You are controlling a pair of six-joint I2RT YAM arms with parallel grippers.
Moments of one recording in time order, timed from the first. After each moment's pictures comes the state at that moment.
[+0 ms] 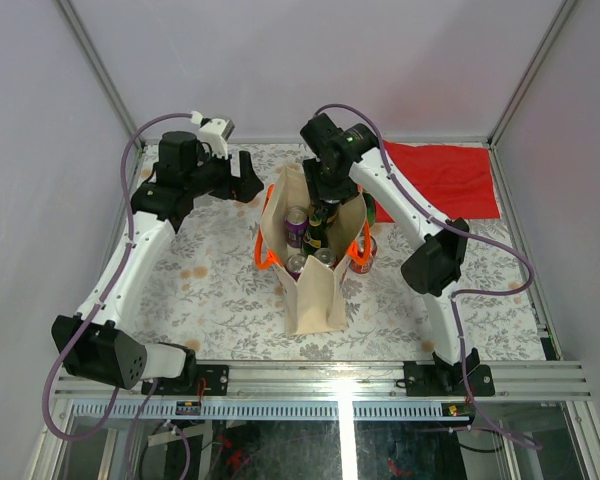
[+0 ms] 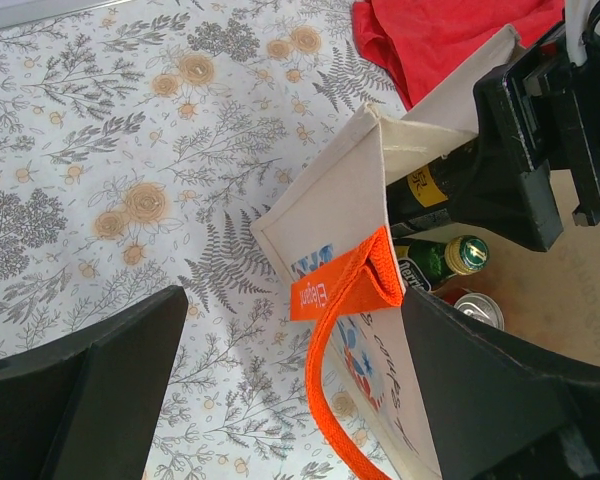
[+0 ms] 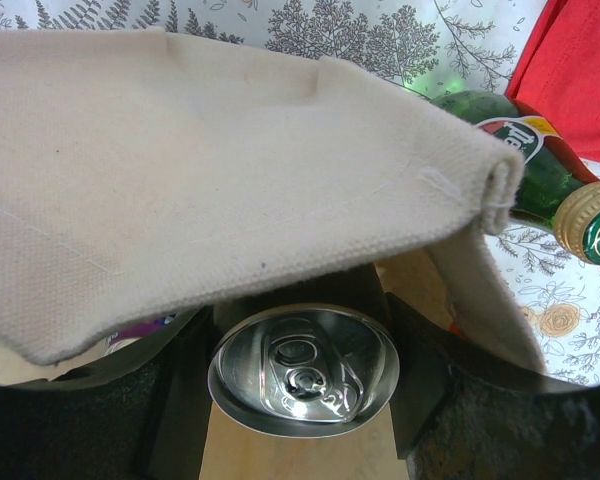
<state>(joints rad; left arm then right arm) -0.20 1.33 1.35 -0.50 0.38 -0.09 0.66 2.17 2.36 -1.36 0.16 0.37</state>
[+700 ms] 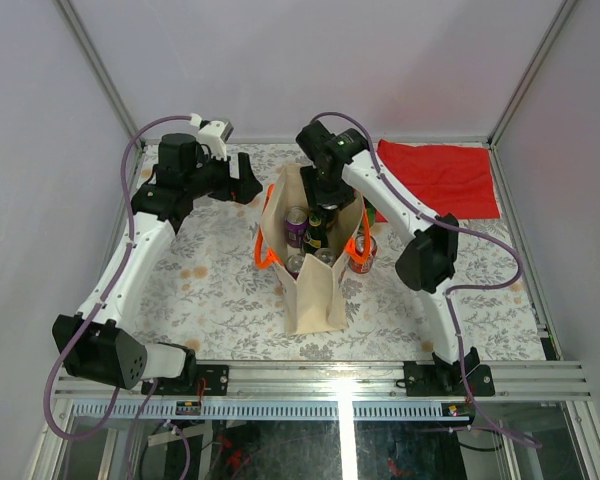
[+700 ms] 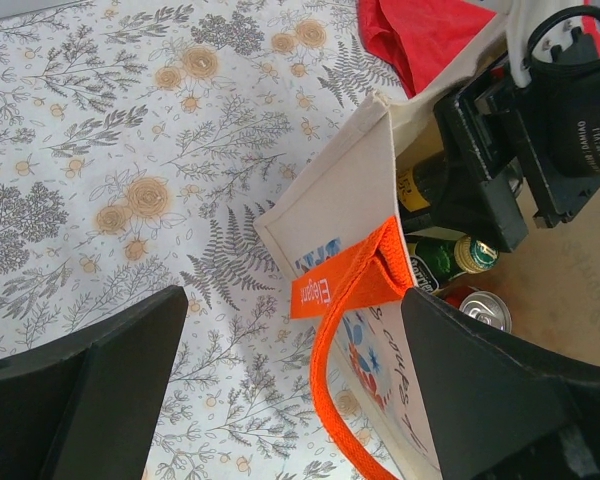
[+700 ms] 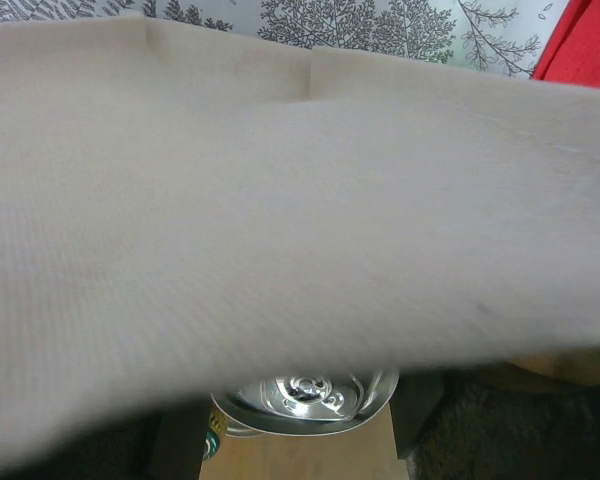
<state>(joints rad) -0.19 1.33 1.32 -0.49 0.38 -0.09 0.66 2.22 2.35 -1.36 0.16 0.37</state>
